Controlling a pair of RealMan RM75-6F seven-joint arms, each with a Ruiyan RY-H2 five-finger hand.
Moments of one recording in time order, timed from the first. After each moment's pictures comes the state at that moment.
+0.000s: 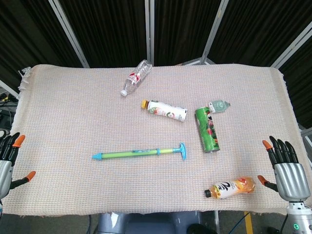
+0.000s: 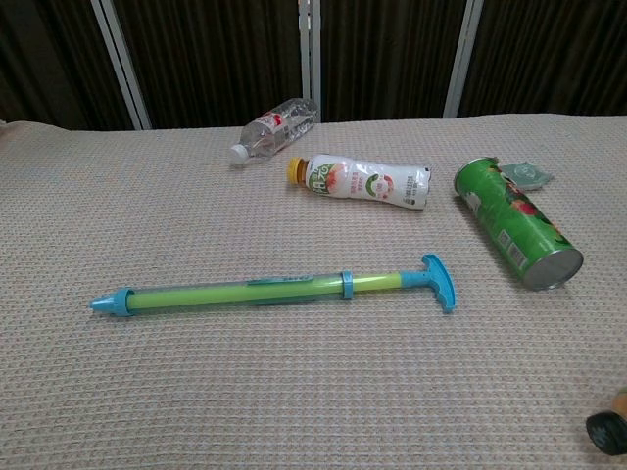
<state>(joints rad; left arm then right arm) -0.03 -1.08 -0.03 -1.76 1.58 1.59 0.14 0.05 -1.08 0.06 -1.73 -1.59 1.56 -0.19</state>
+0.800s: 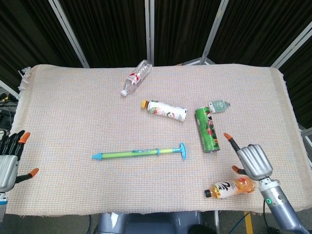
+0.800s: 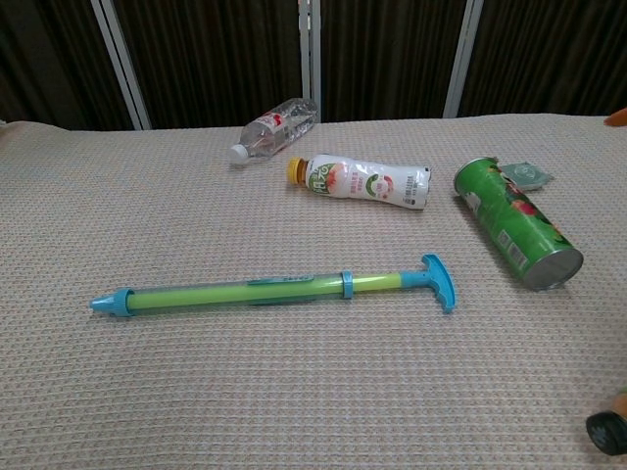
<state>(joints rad) -0.08 -1.11 -0.06 -1.73 1.48 1.49 0.16 0.30 -1.12 0.12 -1.72 -1.57 1.19 -0.23</state>
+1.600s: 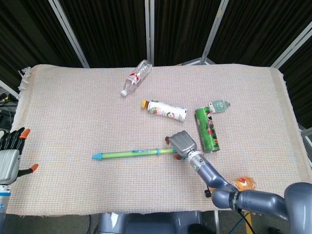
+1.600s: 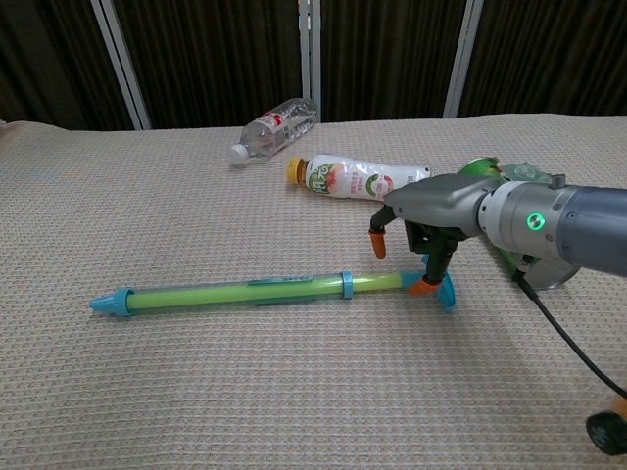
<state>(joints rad) -0.12 -1.15 -0.09 -1.67 1.38 1.42 0.19 0.86 -1.59 0.19 -1.48 -0.91 0.78 -0.61</state>
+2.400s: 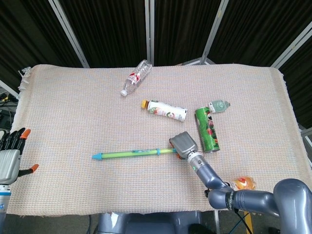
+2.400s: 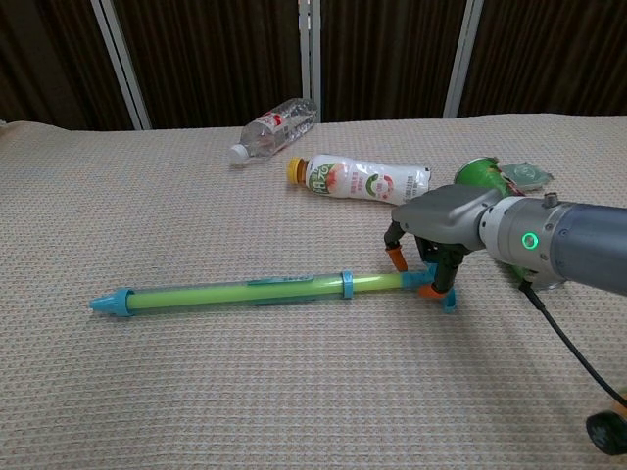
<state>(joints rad) -0.13 -1.15 -0.08 -1.67 1.36 1.41 0.19 0.91 -1.62 0.11 -1.45 -0.81 0.85 -0.70</state>
